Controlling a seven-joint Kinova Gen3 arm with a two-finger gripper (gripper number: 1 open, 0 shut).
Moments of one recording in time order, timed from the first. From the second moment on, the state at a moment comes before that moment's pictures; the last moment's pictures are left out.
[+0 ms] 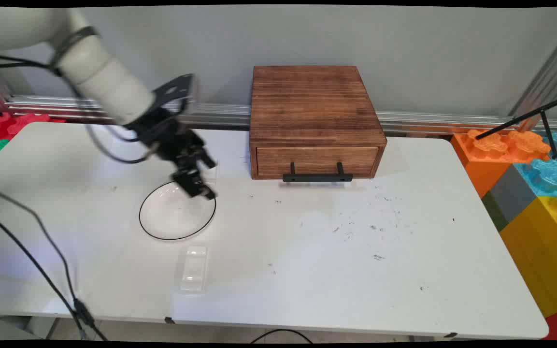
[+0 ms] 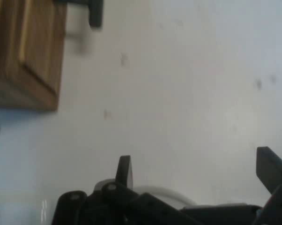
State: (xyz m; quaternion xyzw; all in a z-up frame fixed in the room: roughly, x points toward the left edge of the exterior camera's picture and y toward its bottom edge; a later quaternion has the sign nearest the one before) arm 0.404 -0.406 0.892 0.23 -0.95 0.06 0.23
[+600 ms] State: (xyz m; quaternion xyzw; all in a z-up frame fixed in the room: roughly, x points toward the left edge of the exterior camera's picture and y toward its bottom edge) arm 0.282 -0.478 0.885 0.24 -0.94 0.07 0.24
